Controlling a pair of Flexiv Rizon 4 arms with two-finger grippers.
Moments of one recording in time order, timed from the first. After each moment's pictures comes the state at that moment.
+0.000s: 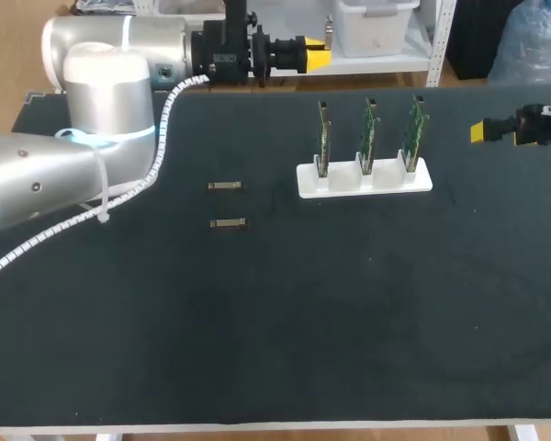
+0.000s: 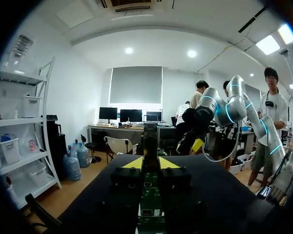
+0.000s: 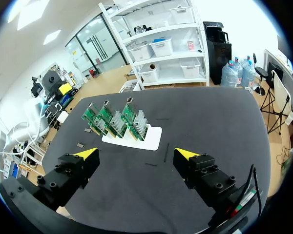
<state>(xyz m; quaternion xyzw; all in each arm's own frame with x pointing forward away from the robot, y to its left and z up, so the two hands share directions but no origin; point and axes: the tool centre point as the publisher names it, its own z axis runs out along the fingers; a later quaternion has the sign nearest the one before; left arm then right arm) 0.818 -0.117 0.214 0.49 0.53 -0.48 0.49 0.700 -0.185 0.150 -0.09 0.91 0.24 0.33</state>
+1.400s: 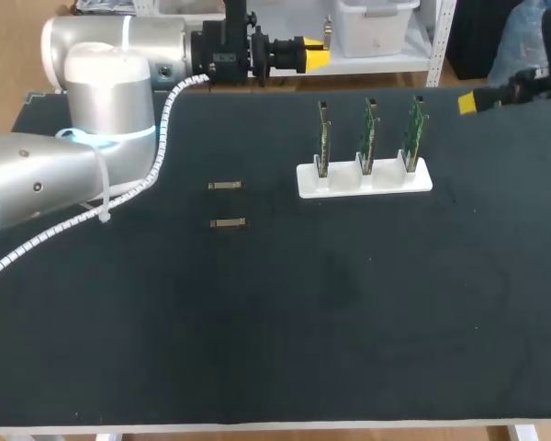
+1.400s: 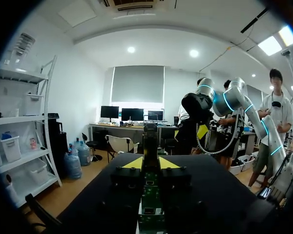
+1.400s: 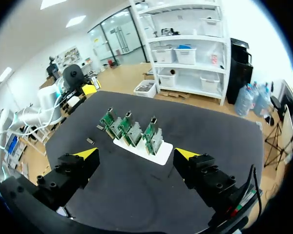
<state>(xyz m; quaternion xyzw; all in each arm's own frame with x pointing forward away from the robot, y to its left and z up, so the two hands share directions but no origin) 0.822 -0.116 0.212 0.49 0.54 -0.48 0.49 0.719 -0.161 0.200 -0.22 0.88 0.25 0.33</state>
